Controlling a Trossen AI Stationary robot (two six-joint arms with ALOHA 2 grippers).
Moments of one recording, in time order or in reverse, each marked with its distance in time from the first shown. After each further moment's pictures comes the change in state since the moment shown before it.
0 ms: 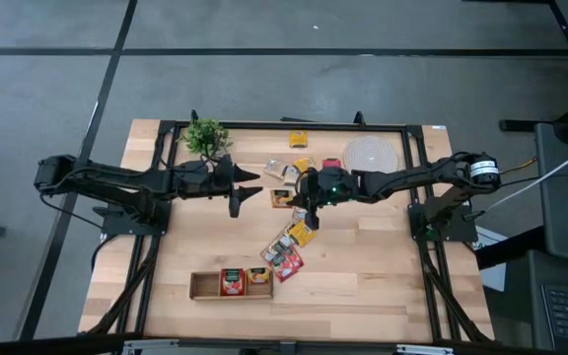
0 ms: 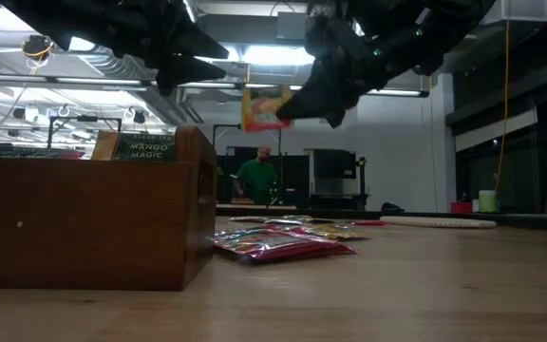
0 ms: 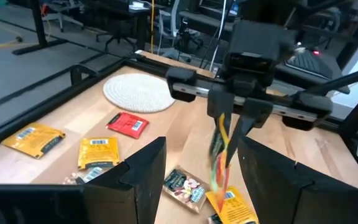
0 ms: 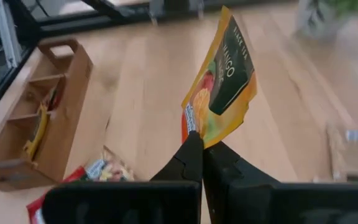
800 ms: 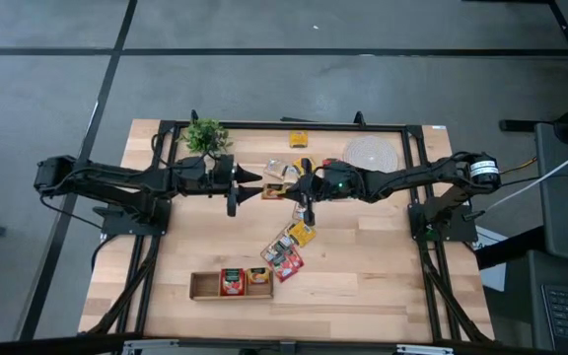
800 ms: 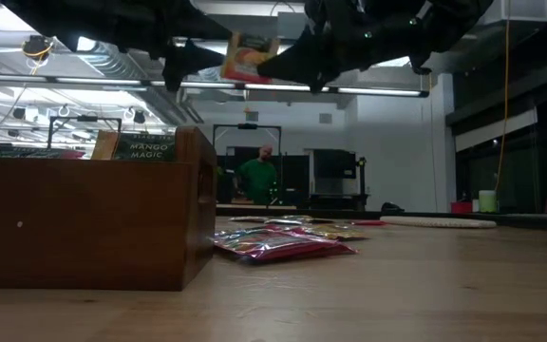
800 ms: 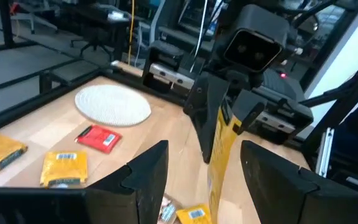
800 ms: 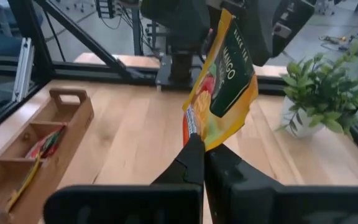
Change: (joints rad) left arm 0.030 0.001 0.002 0.084 0.130 -0.065; right arm -0.001 0.000 0.012 0.233 -0.012 -0.199
